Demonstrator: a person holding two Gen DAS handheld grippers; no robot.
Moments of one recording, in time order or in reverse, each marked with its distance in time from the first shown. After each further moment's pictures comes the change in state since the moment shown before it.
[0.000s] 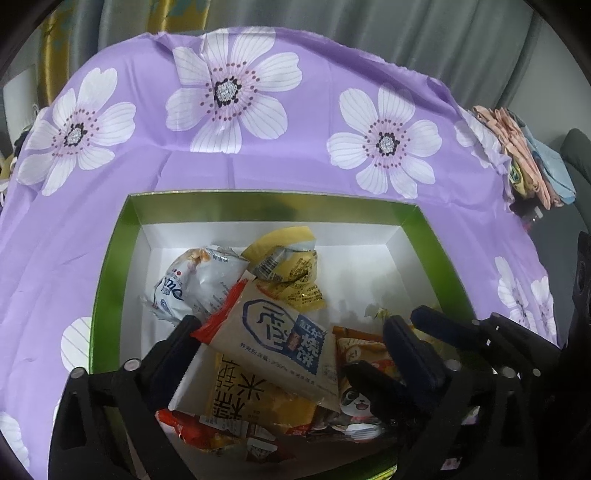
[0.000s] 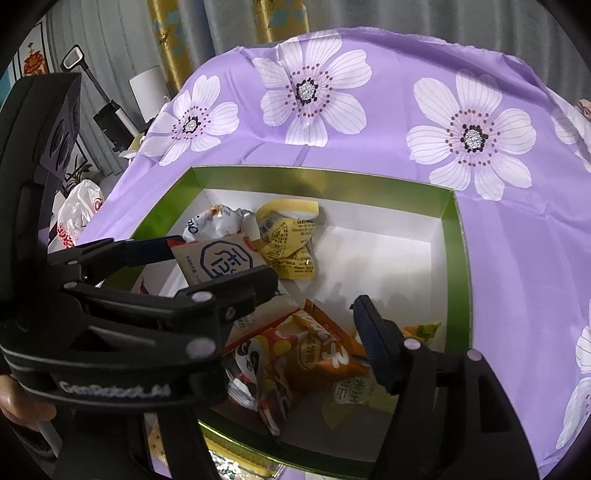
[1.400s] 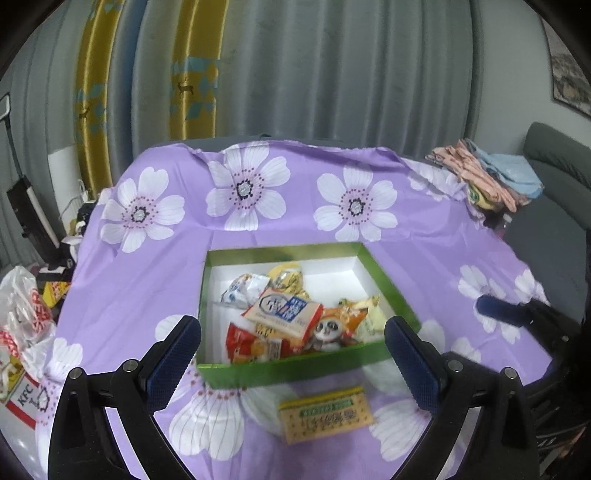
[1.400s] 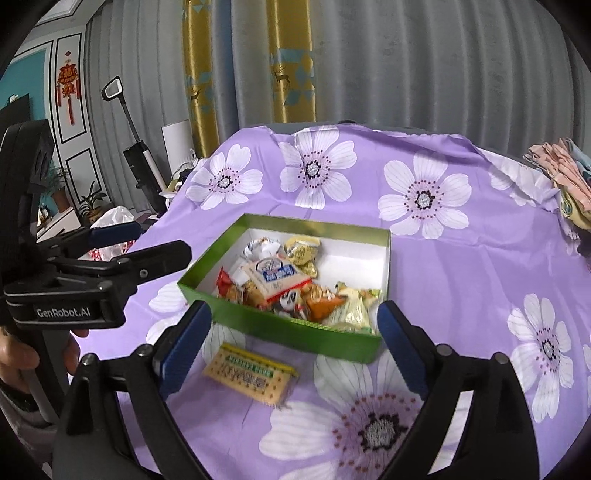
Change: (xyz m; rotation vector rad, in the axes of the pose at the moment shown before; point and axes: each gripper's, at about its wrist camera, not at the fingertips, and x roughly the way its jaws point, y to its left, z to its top) left arm -0.167 -0.042 -0.088 0.121 -0.316 0.106; right arm -0.158 0.029 -0.082 -0.056 -0.257 -0.043
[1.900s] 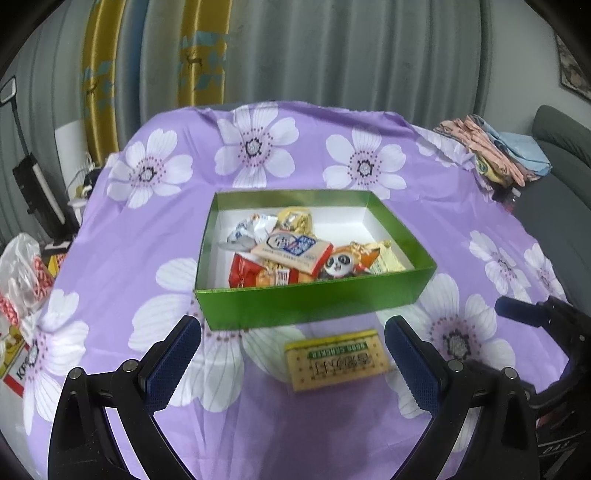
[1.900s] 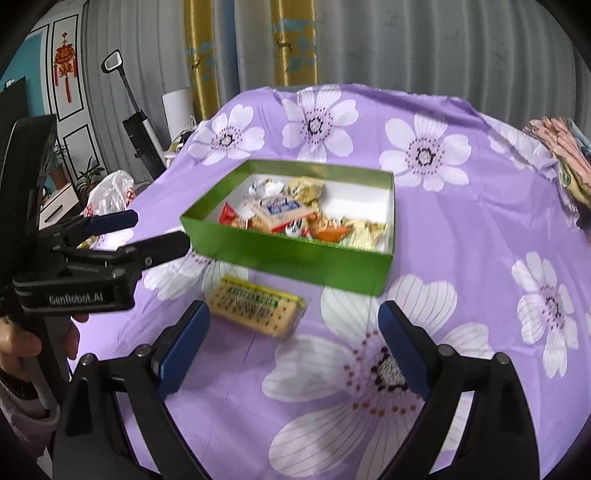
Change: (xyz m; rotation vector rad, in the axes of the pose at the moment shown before) left arm 0.010 0.002 -0.059 -0.027 0.080 0.019; right arm 0.004 0.009 -0.057 -0.008 0.110 -0.008
